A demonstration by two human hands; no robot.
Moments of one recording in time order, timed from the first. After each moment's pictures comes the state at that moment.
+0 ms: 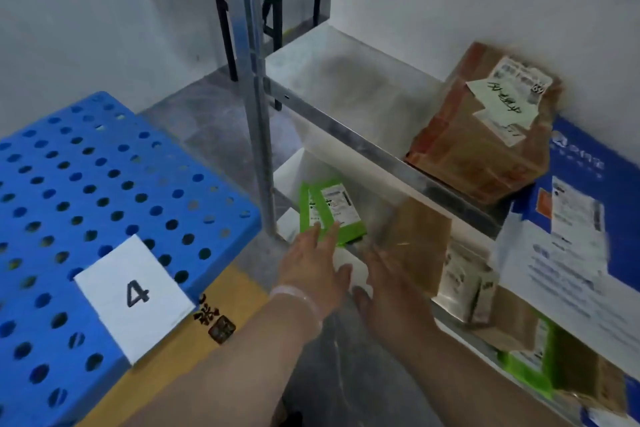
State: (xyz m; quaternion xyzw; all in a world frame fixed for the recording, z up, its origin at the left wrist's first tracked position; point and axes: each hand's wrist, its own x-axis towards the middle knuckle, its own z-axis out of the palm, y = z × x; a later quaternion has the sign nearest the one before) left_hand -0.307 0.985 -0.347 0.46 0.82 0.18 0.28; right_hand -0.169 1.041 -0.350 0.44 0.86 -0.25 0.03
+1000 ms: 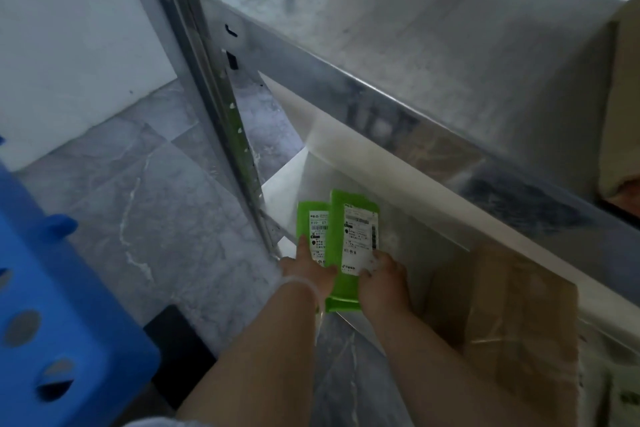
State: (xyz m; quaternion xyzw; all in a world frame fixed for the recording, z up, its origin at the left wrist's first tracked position) left_hand -0.396 1.154 -0.587 0.12 0.85 0.24 0.45; right_hand -0.289 1.213 -0.605 0.63 0.67 -0.39 -0.01
